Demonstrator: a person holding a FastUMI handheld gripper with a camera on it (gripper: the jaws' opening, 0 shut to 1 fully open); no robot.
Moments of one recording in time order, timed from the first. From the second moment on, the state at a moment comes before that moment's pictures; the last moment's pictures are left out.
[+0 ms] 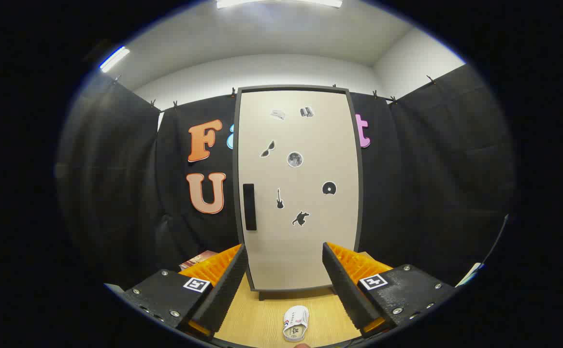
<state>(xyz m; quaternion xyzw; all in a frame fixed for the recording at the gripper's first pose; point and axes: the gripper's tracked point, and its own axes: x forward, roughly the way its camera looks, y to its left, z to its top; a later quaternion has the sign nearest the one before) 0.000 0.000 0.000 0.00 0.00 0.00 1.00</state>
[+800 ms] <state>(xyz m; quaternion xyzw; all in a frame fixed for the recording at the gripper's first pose) -0.006 0.004 0.006 0.00 -0.02 -0.01 1.00</state>
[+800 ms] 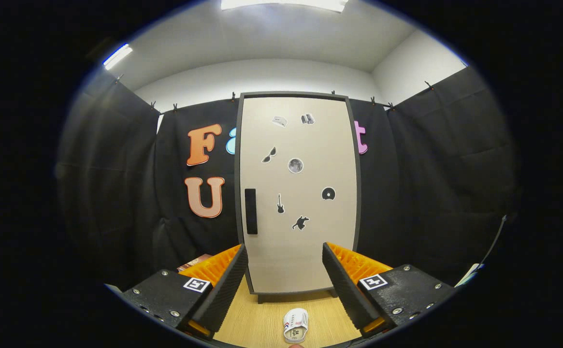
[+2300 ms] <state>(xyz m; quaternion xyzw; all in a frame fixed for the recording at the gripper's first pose) 0.175 0.094 -0.004 -0.02 0.00 0.04 1.00</state>
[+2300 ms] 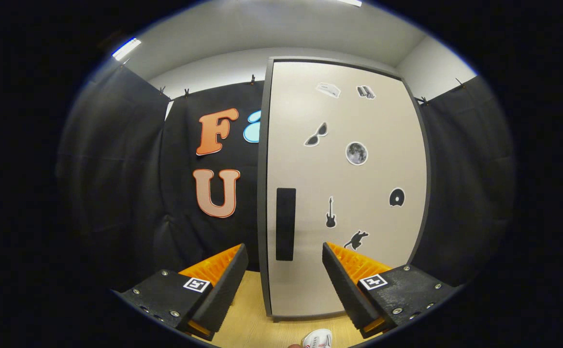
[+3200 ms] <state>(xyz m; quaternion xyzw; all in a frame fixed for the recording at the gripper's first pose) 0.277 0.095 -0.023 0.00 0.03 0.01 1.00</state>
